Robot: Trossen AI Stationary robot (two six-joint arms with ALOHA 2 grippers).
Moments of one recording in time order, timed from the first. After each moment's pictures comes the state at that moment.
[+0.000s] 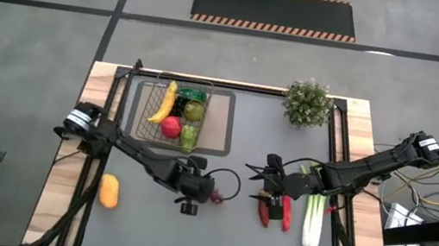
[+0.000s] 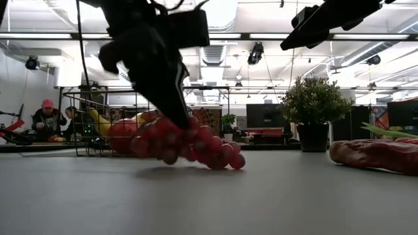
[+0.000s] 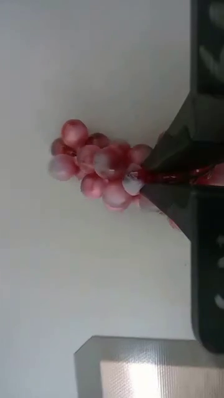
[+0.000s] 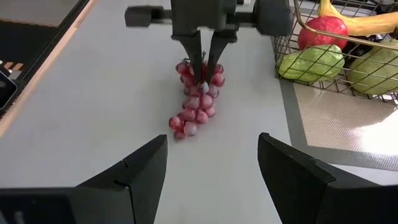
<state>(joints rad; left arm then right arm) -0.32 1.81 1.21 -0.47 -0.26 -0.20 0.38 1.22 0.78 -0.18 0.24 0.08</state>
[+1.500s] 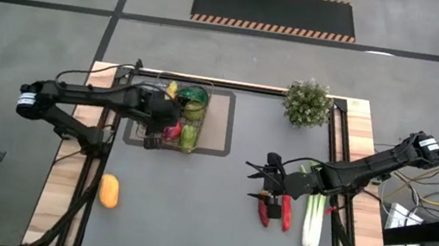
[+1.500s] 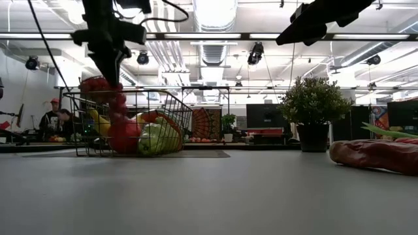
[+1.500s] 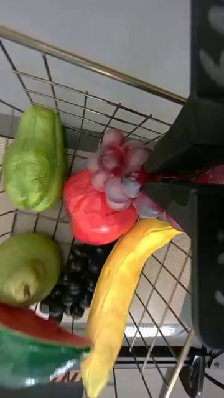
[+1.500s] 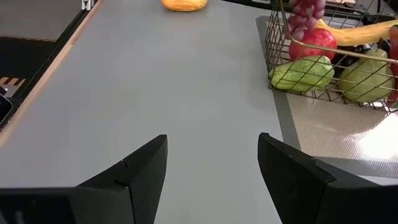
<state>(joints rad) 0.17 1.27 1.13 -1.16 -0.23 0.05 0.38 1.22 0.78 -0.13 0.26 0.09</state>
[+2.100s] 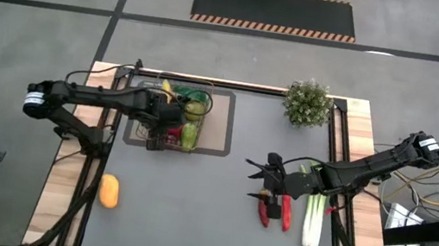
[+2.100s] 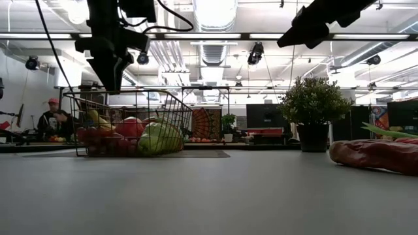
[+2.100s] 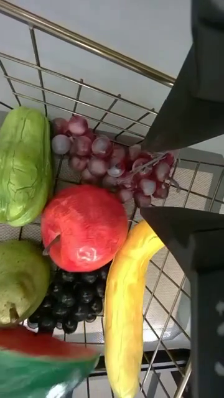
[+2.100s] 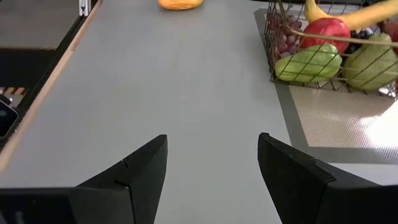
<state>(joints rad) 0.17 1.34 1.13 -1.17 -0.24 0.05 0.38 1.22 0.78 -0.14 0.26 0.15</state>
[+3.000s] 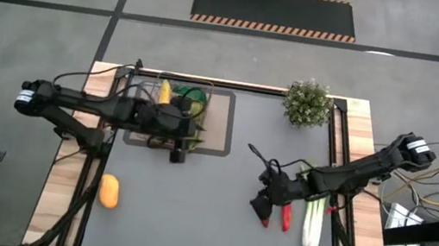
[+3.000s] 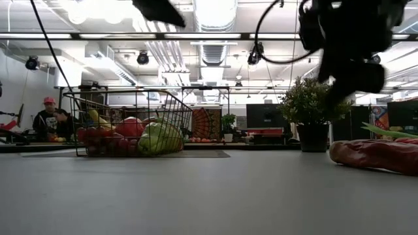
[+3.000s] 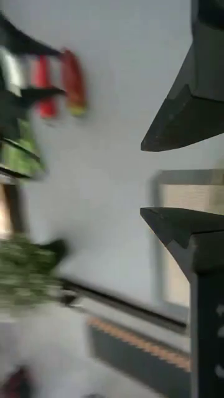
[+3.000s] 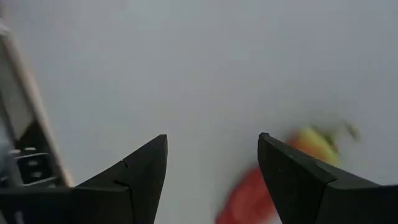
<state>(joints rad) -0.04 1.25 1.17 -0.51 -0.24 0.13 0.39 1.37 0.81 -0.36 0.11 1.06</state>
